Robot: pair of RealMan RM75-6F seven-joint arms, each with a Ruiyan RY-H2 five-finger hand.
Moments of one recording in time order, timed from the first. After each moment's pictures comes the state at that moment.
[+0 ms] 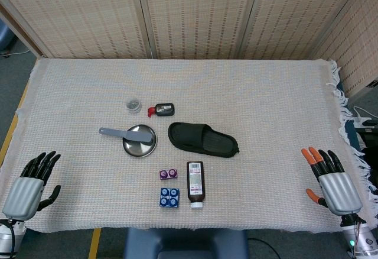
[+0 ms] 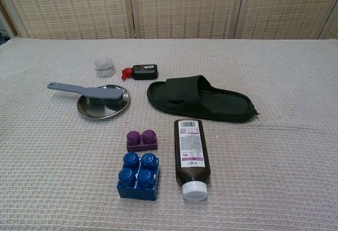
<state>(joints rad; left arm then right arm) -0.12 -1.18 0.00 -1.54 1.63 1.51 0.07 0.09 -1.12 -0.02 -1.61 -1.58 1.43 -0.16</state>
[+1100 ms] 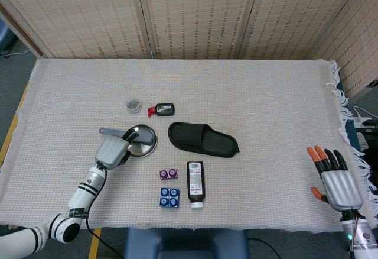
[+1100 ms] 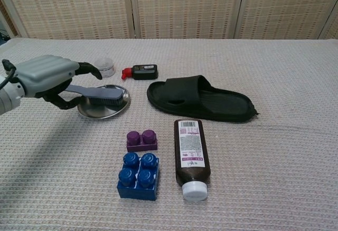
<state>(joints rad) -0.61 -1.58 -0.22 -1.33 1.33 0.96 0.45 0.10 -1.15 0.01 -1.60 -1.47 1.37 -0.26</state>
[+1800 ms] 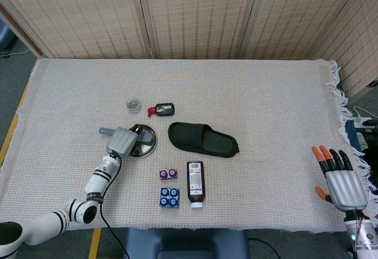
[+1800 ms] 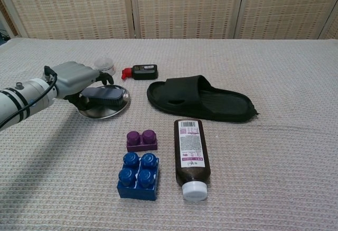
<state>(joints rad) -0.75 -1.73 -0.21 -1.06 1.20 0.87 0.51 0.10 -1.12 0.01 -1.62 -1.44 1.36 -0.27</state>
